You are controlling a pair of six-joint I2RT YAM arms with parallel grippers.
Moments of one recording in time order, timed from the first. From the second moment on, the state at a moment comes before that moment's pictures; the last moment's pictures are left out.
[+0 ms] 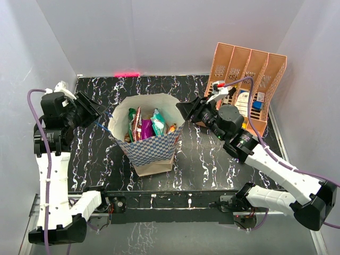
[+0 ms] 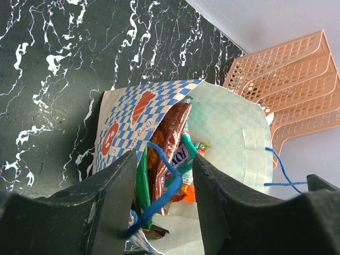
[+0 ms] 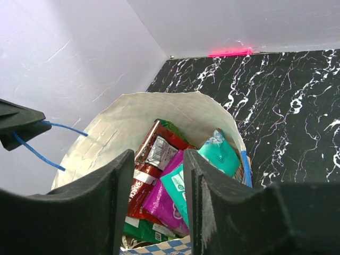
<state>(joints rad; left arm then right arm) 0.08 0.95 1.37 -0.93 0.25 -0.64 0.74 1.03 0.97 0.08 0.14 0.55</state>
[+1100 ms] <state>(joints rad) 0.08 0.98 1.32 -0.83 0.35 -0.69 0.74 0.96 0.97 -0.23 0.09 0.73</state>
